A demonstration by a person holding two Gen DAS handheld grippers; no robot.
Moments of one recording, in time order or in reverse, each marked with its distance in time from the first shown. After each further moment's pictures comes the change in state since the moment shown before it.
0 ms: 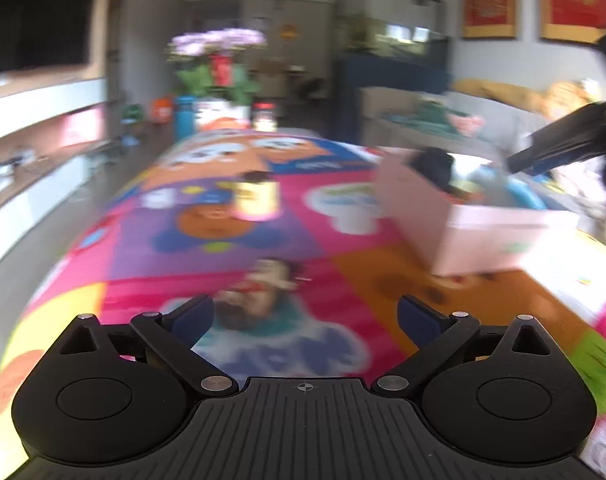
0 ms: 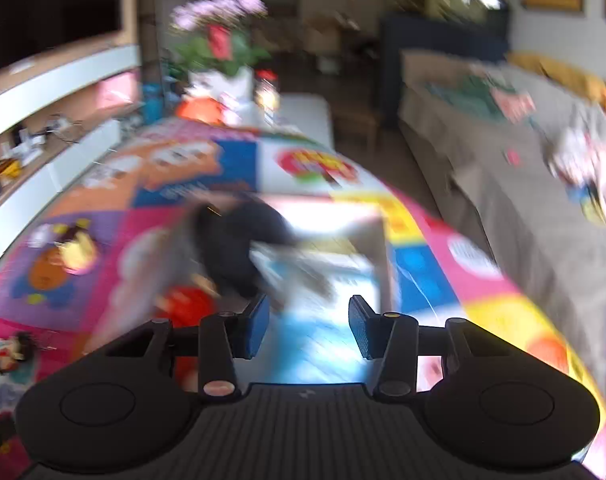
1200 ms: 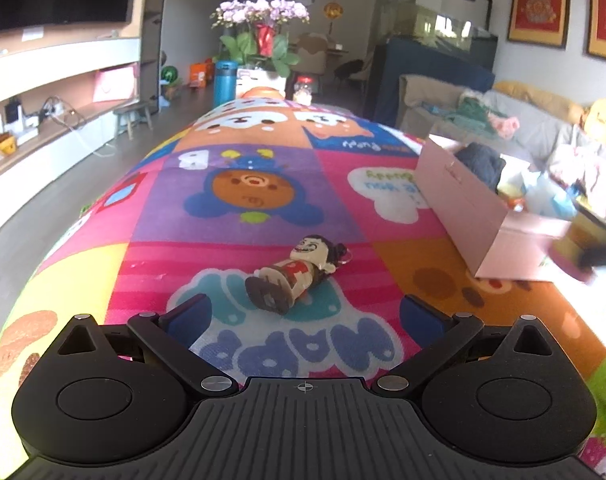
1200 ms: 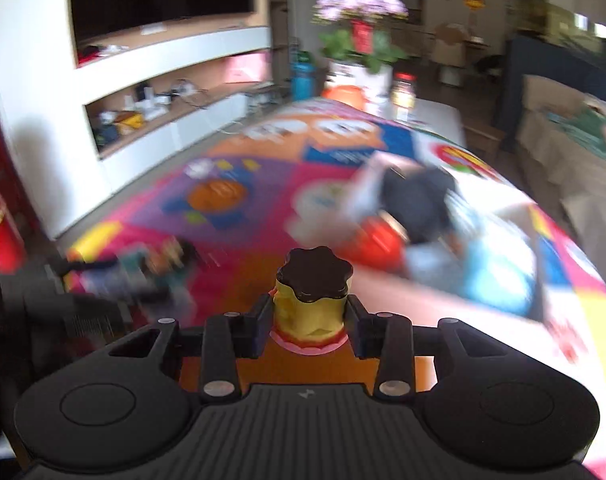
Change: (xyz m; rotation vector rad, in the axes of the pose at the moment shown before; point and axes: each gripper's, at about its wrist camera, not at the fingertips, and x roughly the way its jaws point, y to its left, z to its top) left arm 0.013 0.010 0.000 -0.084 0.085 0.047; right arm -0.062 0.055 -0.074 -0.156 0.031 0.268
